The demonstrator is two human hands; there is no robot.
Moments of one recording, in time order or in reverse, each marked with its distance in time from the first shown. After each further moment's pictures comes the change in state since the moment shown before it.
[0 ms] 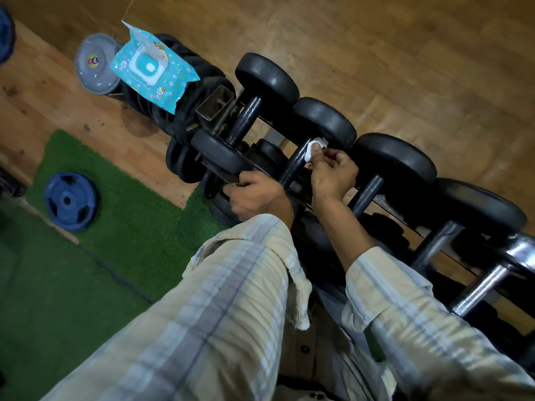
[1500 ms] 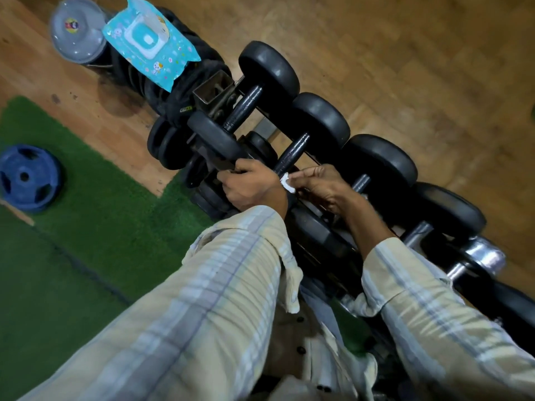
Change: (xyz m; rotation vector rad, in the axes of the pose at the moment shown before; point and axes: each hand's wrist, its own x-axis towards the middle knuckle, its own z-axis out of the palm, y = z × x) left_hand 0.002 -0.006 -0.001 -0.072 -0.113 -0.056; right_hand 0.014 -0.006 -0.044 -0.426 -0.782 0.242
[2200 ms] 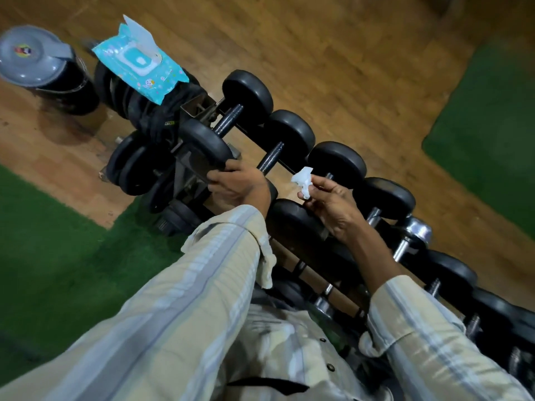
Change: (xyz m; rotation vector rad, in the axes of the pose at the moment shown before) left_hand 0.012 -0.006 -0.024 -0.102 -0.298 -0.032; right_hand -0.120 0.021 -0.001 0.344 0.255 -0.244
